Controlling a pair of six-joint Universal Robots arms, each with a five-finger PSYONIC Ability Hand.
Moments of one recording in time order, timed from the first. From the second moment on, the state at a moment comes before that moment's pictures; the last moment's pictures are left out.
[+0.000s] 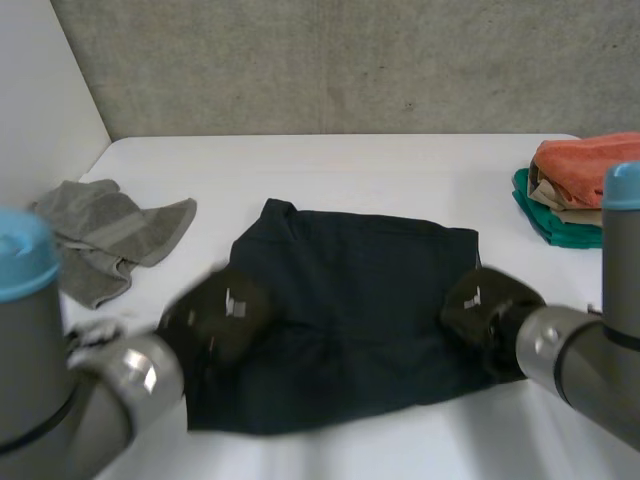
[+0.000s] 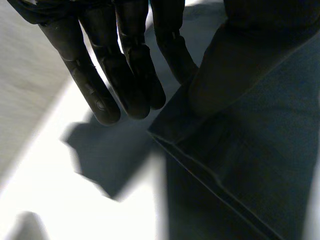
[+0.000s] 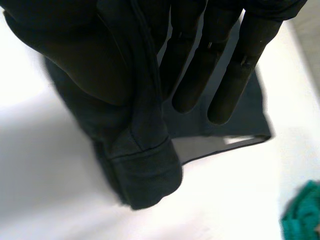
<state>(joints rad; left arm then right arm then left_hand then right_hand) 4.14 -1.70 -1.72 3.00 -1.43 3.81 2.02 -1.34 1.58 0.40 1.49 2.27 1.15 1.20 1.19 1.20 1.00 1.12 1.18 1.20 1.20 1.01</state>
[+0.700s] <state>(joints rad) 4.20 -2.57 -0.90 3.76 -1.56 3.77 2.01 -0.70 1.08 -0.53 1.59 2.34 0.19 0.21 0.22 0.20 0.05 0.22 0.21 0.21 0.22 0.05</state>
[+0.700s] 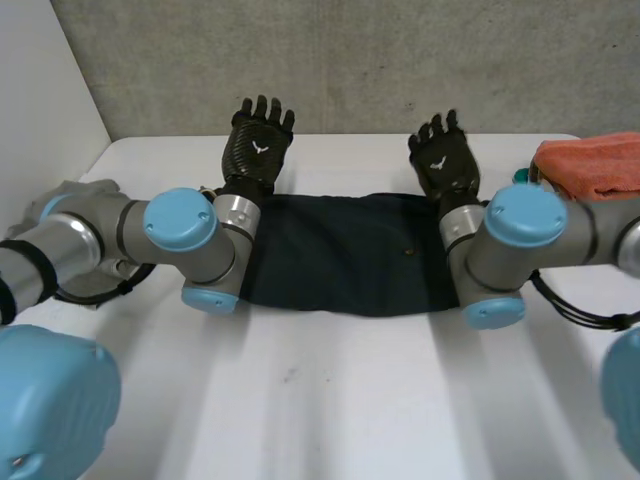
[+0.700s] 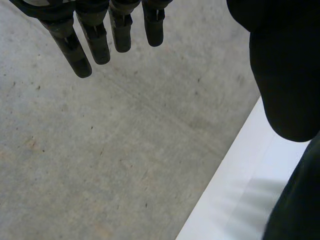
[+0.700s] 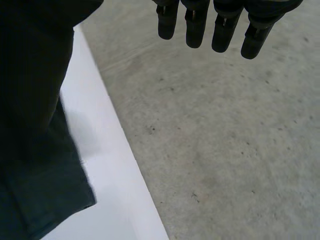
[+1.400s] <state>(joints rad) 4.18 -2.01 -1.61 3.75 -1.55 3.43 1.83 -0.90 1.42 -0.13 1.42 2.71 0.19 0.21 0.22 0.20 0.05 1.04 1.16 1.18 1.19 0.94</state>
